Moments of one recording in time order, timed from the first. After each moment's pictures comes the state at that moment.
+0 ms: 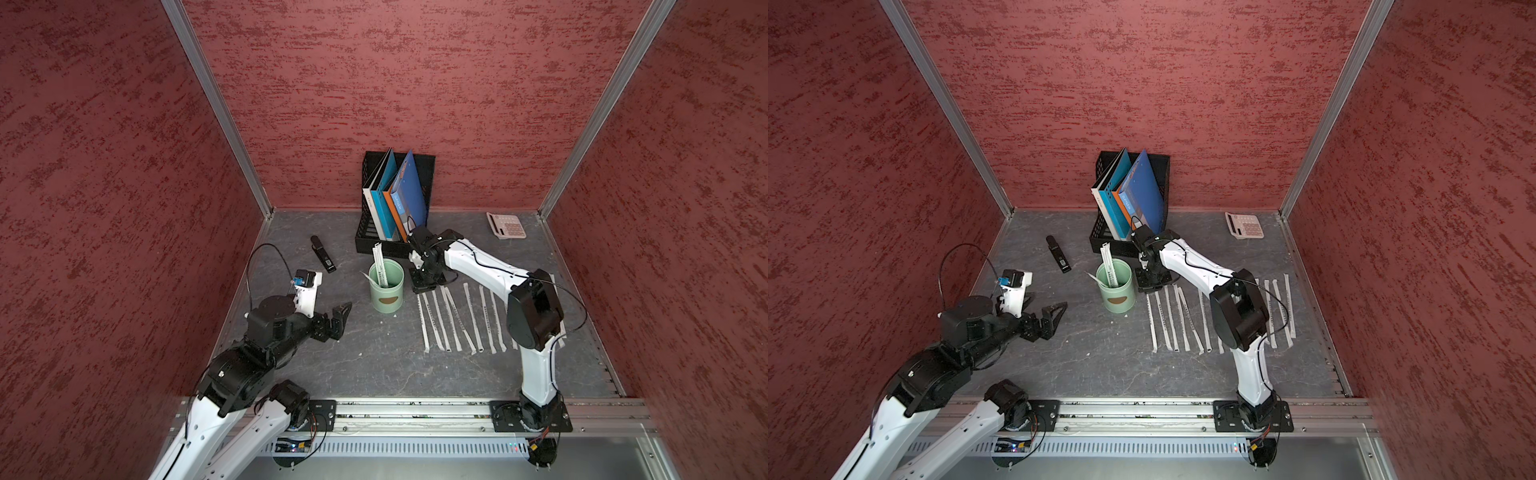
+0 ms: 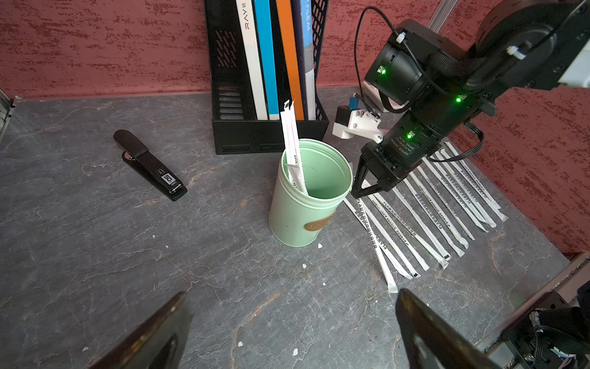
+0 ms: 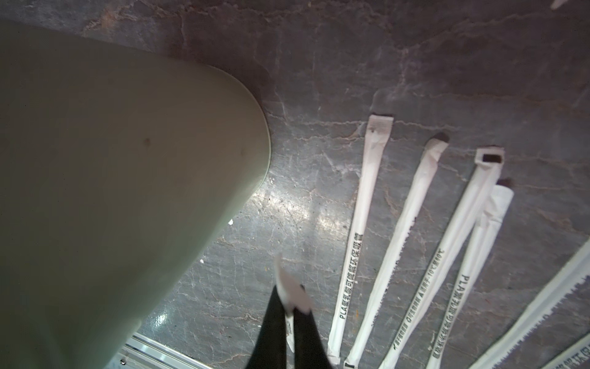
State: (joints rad) left arm -0.51 0.52 0.86 -0.81 -0.02 -0.24; right arm 0.62 2.04 1.74 -1.09 -0.20 0.39
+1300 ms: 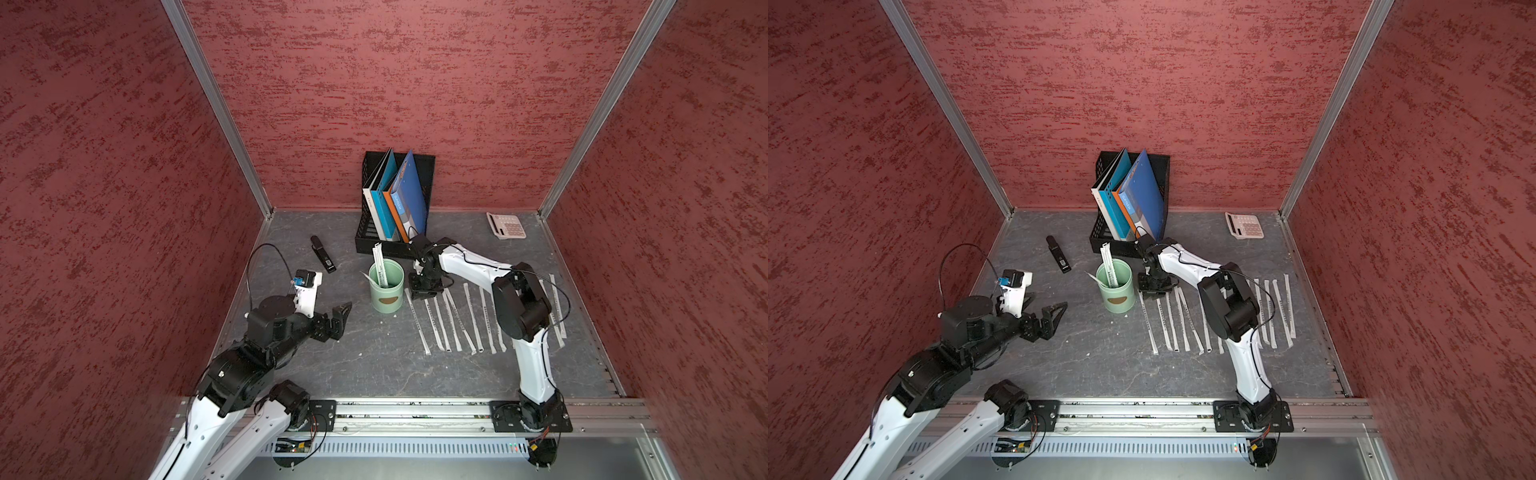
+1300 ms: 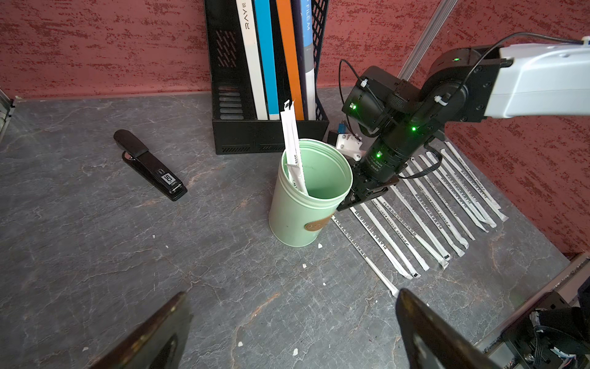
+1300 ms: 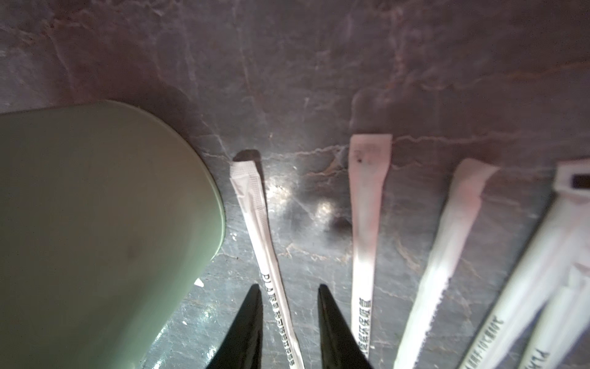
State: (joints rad) left arm -0.51 0.52 0.86 -0.81 -0.03 -0.24; right arm 0.59 2.10 1.67 -0.99 -0.22 0.52
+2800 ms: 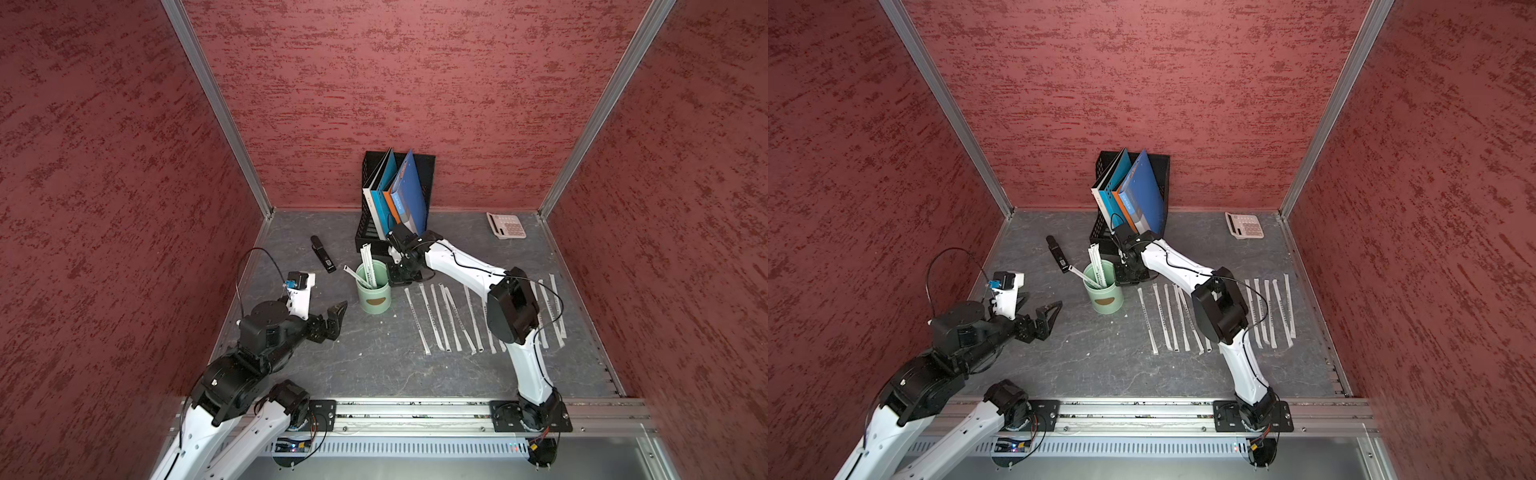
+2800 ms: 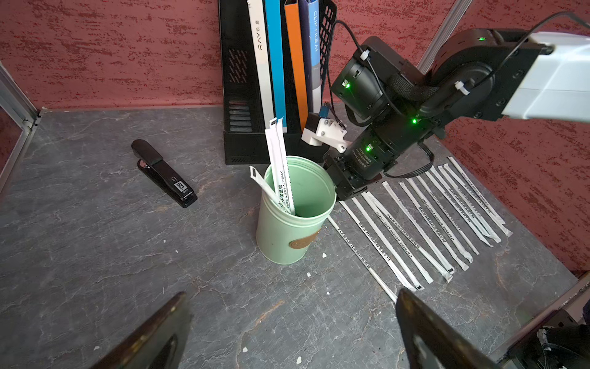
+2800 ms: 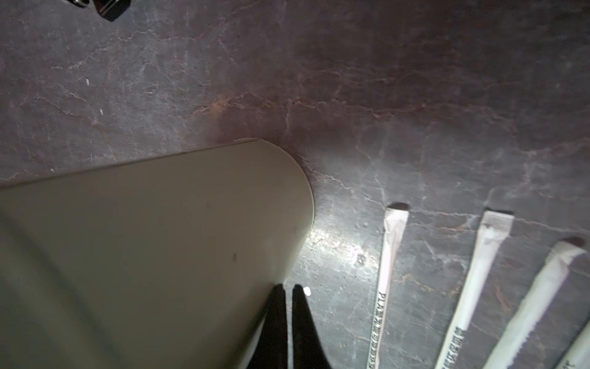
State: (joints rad) left arm -0.51 0.47 0.86 -0.81 -0.06 -0.25; right arm 0.73 2.18 1.94 -0.98 -0.22 0.51
